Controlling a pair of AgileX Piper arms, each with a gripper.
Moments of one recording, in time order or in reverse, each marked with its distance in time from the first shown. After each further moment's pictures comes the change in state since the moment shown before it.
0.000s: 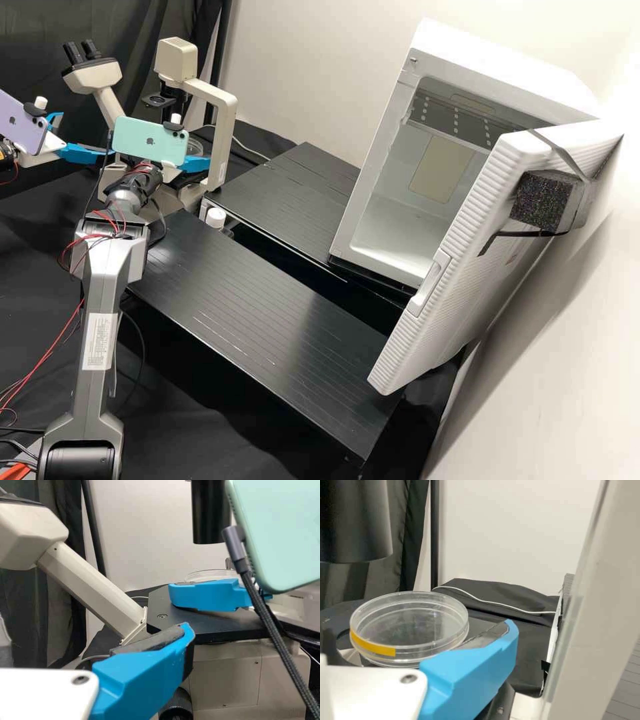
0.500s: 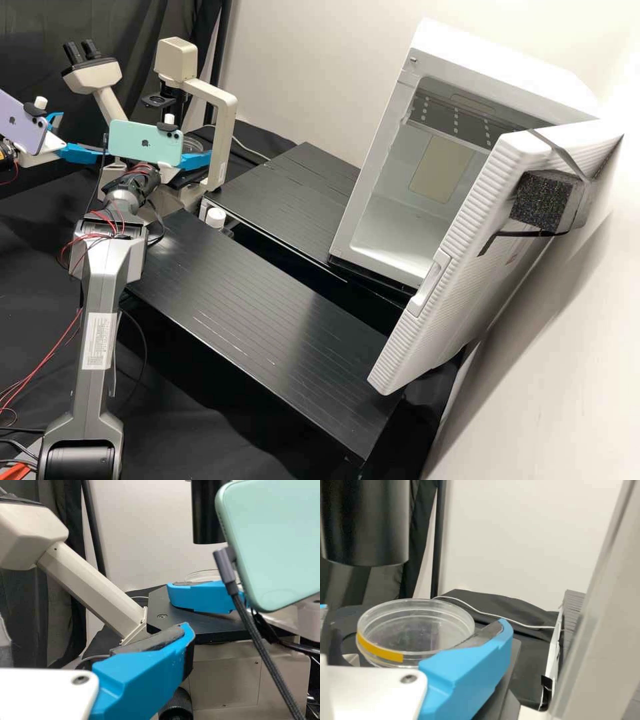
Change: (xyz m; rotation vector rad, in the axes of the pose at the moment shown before) left arm 0.000 0.000 0.000 0.000 0.000 0.000; right arm 0.001 -0.005 -0.002 -0.046 -0.018 -0.025
